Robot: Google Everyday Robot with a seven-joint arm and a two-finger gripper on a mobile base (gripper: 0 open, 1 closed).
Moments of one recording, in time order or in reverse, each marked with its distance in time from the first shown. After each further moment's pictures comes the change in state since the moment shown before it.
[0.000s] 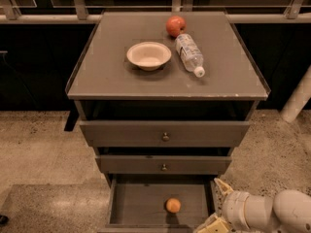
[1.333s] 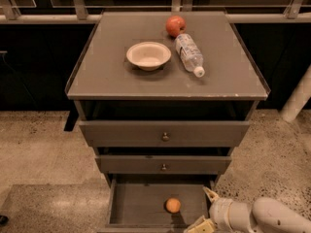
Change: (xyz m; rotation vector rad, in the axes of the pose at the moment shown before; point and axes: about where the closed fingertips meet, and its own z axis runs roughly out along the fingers) arm 0.071 -0.016 0.097 -0.063 -0.075 0.093
